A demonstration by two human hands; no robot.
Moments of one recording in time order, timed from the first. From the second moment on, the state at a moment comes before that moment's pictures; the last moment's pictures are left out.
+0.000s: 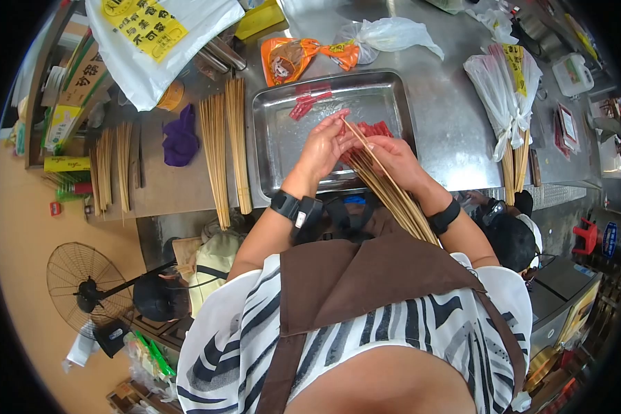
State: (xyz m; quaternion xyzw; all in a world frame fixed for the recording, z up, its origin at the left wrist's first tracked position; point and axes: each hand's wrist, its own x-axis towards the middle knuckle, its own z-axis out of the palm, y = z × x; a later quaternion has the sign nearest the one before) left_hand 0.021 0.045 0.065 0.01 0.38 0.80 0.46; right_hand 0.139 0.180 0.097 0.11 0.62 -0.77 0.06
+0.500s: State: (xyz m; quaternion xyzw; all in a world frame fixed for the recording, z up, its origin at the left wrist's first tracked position) left_hand 0.025 0.063 0.061 -0.03 0.30 0.87 0.39; right_hand 0.138 0.174 0.082 0.10 0.64 -0.76 0.05
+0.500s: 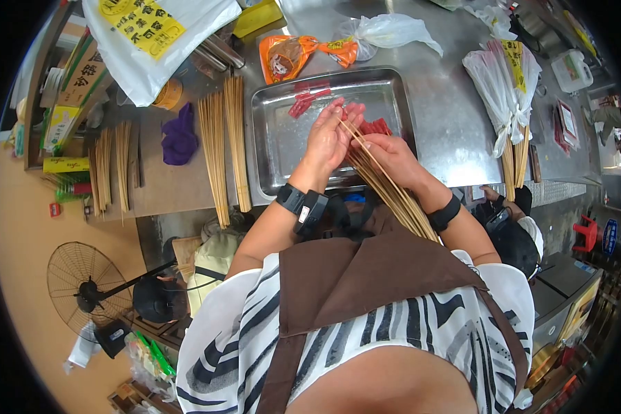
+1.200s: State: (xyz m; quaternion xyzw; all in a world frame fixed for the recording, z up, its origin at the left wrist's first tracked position) left_hand 0.032 0.071 0.066 -0.03 0.33 0.88 0.32; right_hand 0.140 0.177 0.096 0.12 0.67 -0.73 0.06
